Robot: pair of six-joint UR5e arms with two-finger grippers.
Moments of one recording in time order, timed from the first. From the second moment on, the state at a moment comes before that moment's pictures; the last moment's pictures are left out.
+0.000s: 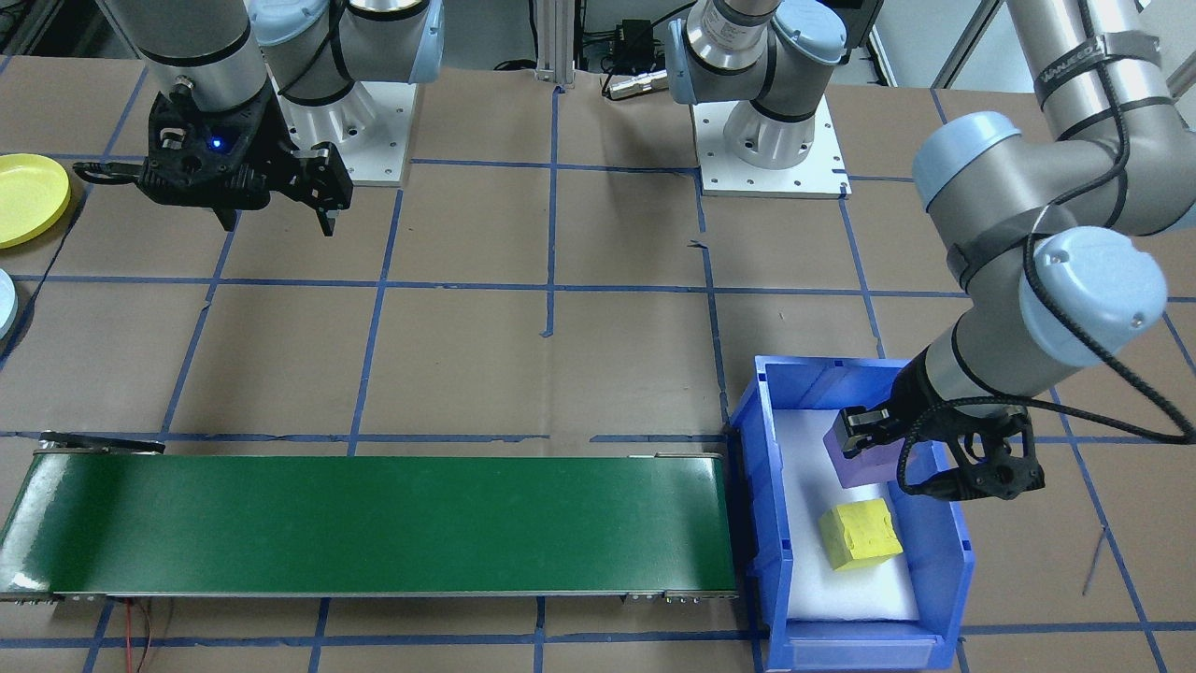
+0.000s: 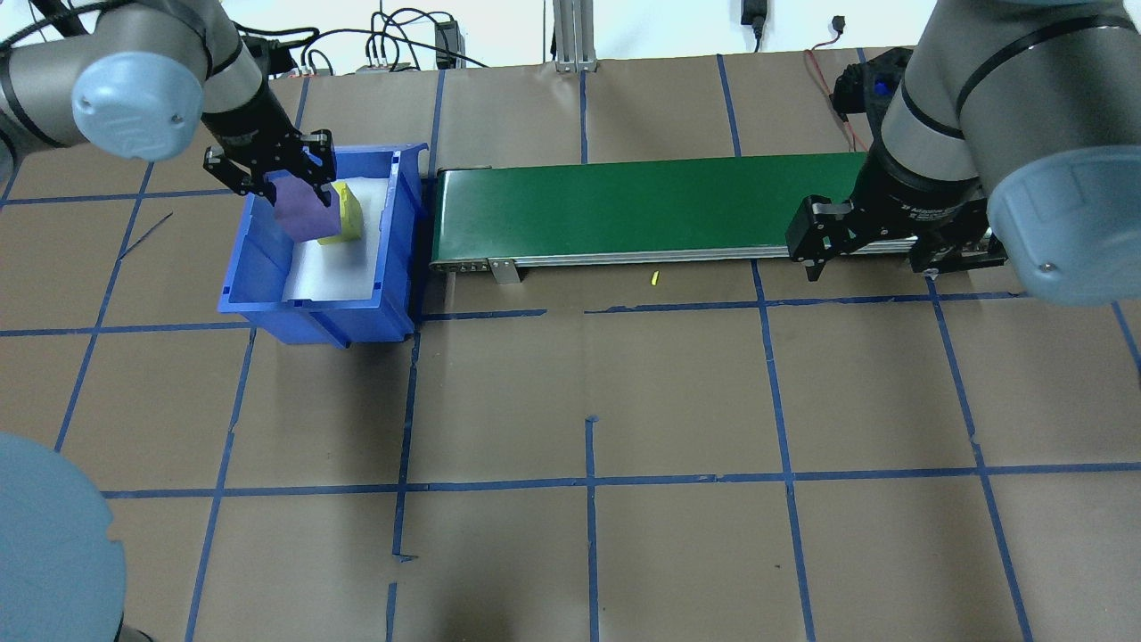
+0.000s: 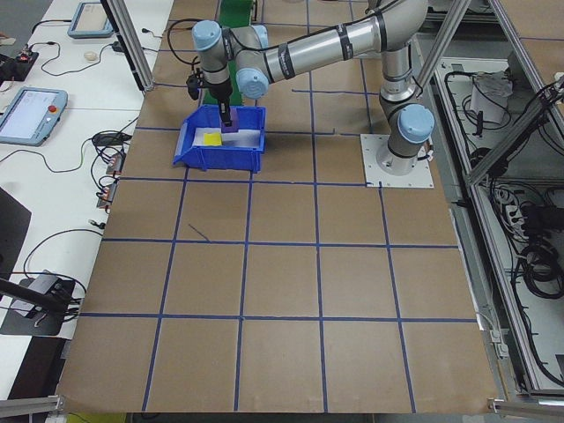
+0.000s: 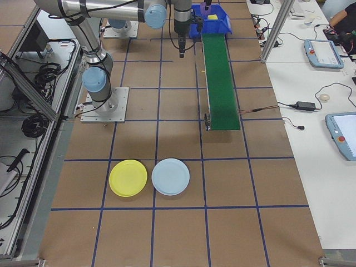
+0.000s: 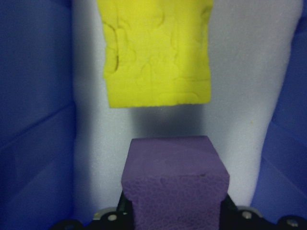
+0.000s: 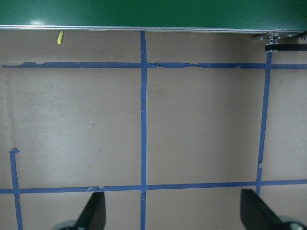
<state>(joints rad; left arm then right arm) -1.44 -1.94 -1.44 -1.37 1.58 0.00 1.57 -1.67 1.77 -1.67 -1.64 -0.01</state>
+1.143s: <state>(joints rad) -1.73 -2.10 -1.45 -1.12 1.57 -0.18 1.57 -1.67 1.77 -1.67 -1.64 -0.01</state>
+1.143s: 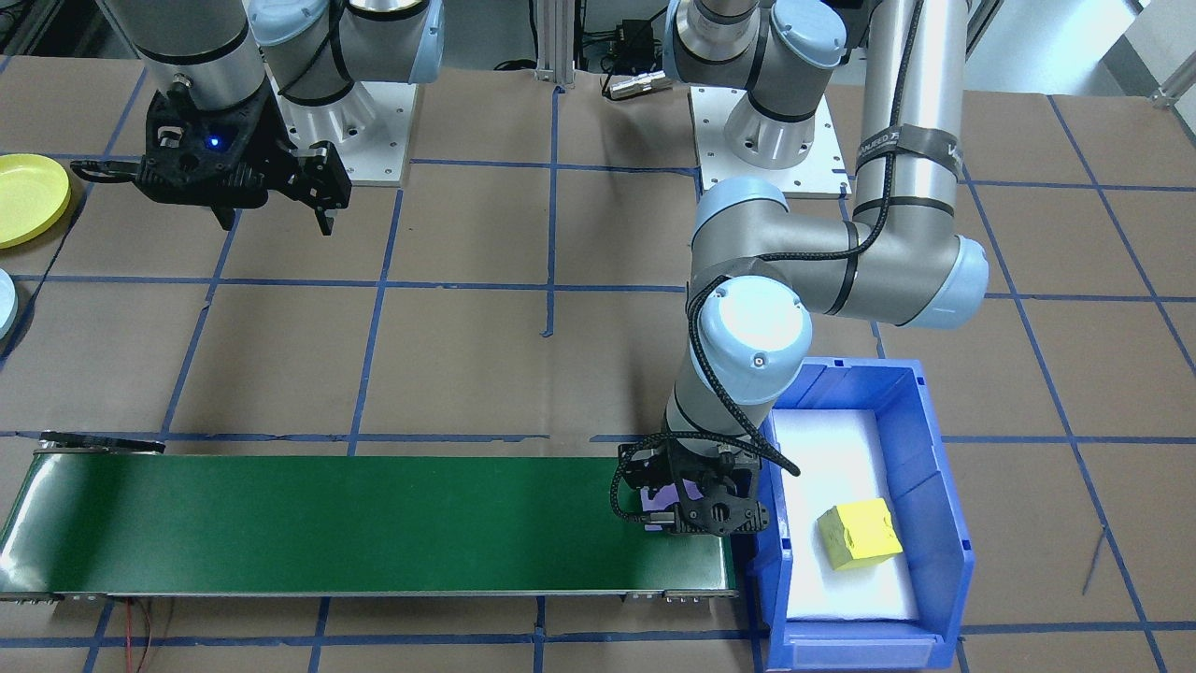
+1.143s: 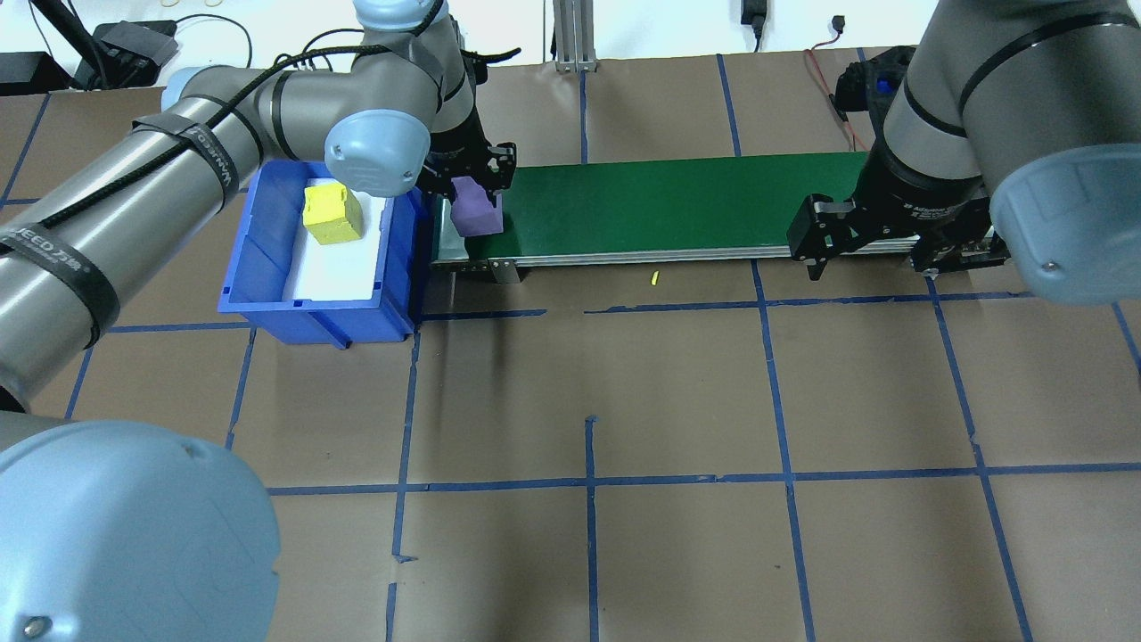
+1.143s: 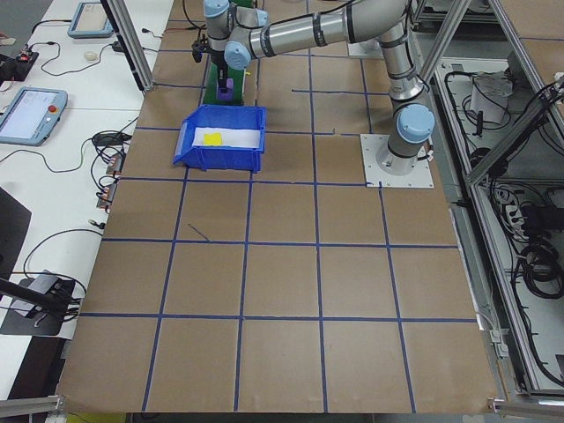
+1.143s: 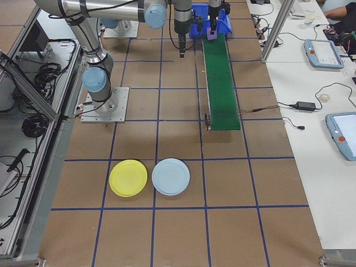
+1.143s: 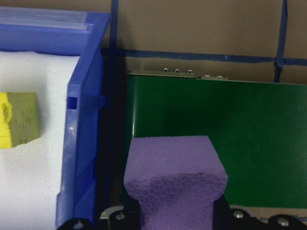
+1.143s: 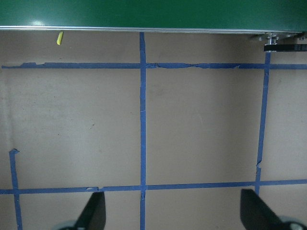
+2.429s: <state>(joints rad) -1.61 -1.76 -1.48 -1.39 1.58 -0.09 1.56 -1.24 1.59 -2.06 -1.34 0.05</state>
